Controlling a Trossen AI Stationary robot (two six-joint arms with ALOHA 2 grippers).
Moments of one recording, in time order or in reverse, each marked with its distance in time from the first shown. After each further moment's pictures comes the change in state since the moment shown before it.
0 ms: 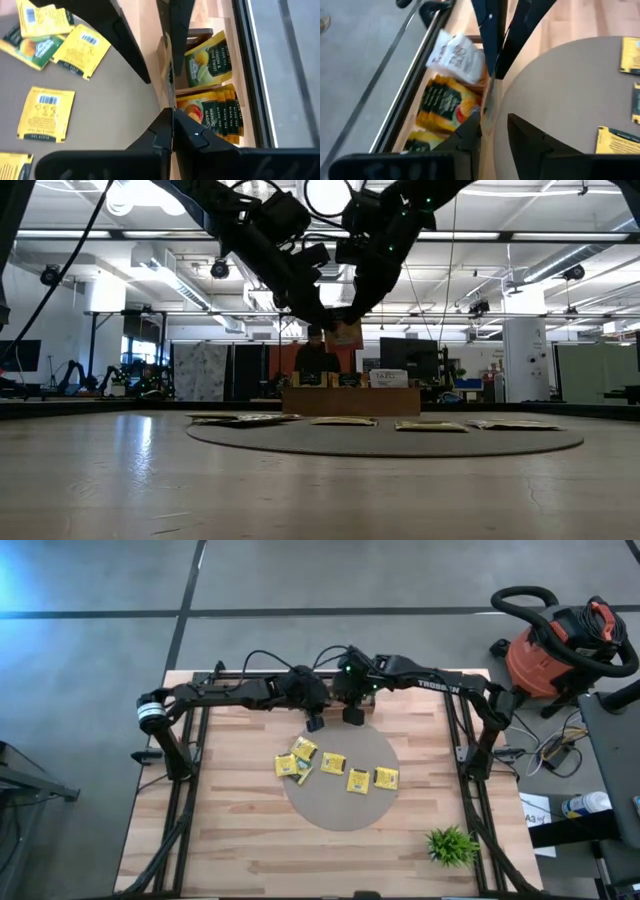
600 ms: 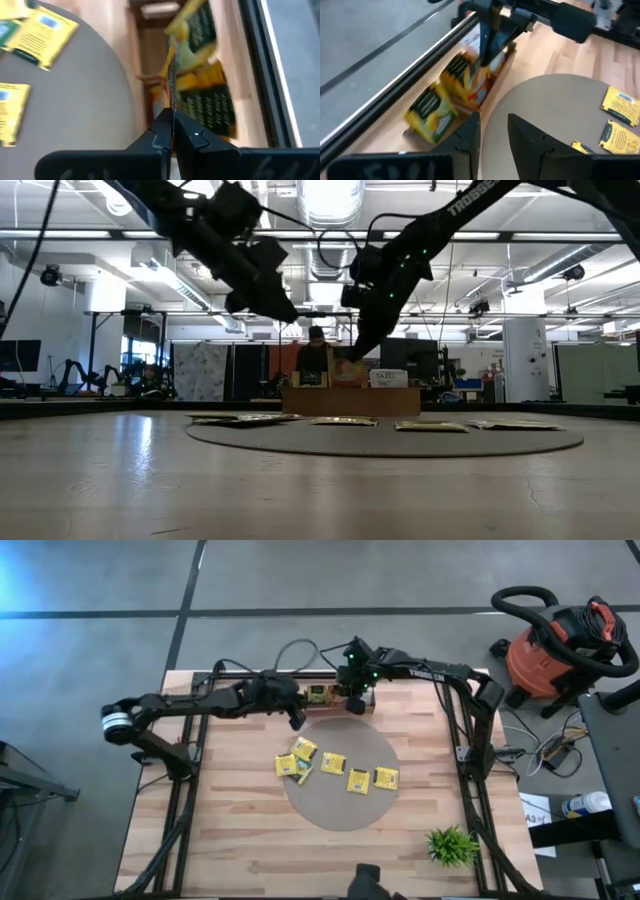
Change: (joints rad) left arm 0.040 -0.265 -0.319 0.169 -0.017 -0.350; right arm -0.176 0.121 -0.072 0.155 -0.196 -0.084
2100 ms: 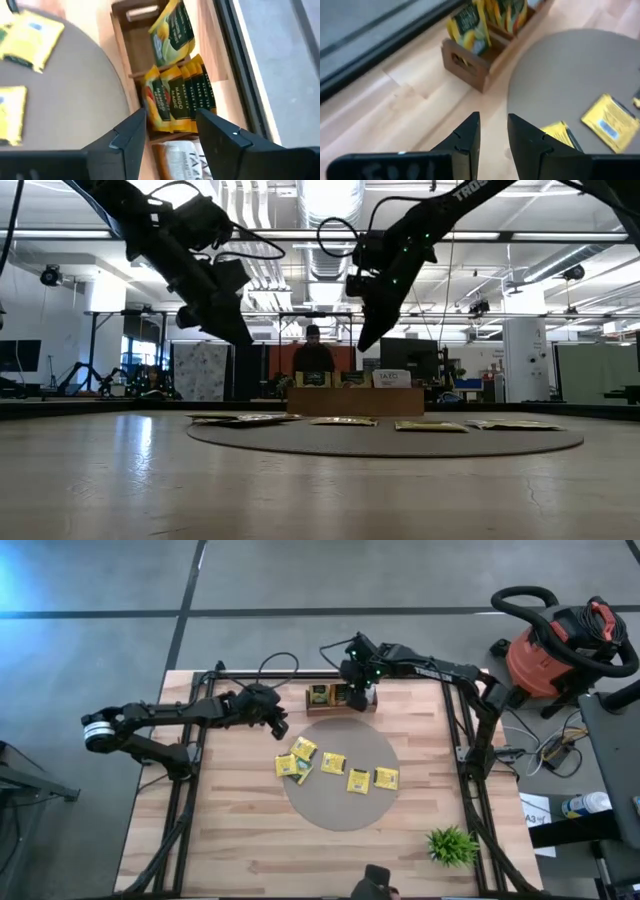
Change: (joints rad) left arm -0.006 -0.174 -0.207 -0.130 -0.103 -0.129; right arm 0.010 -0.049 0.043 -0.106 0.112 0.074
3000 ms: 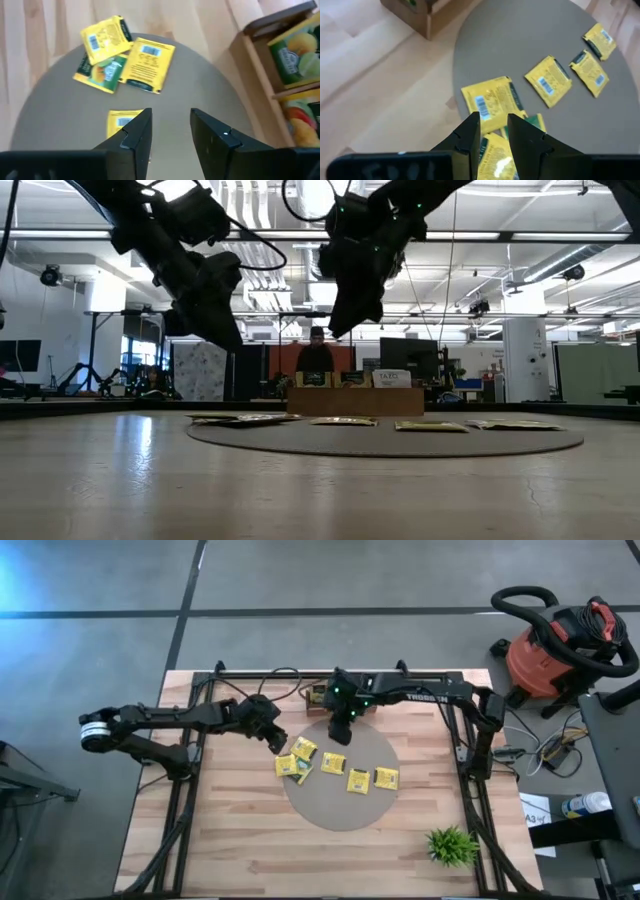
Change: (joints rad) left arm -0.091 -0.031 0.000 -0.138 0.175 -0.215; right arm 0.274 -0.011 0.002 0.002 -0.061 0.386
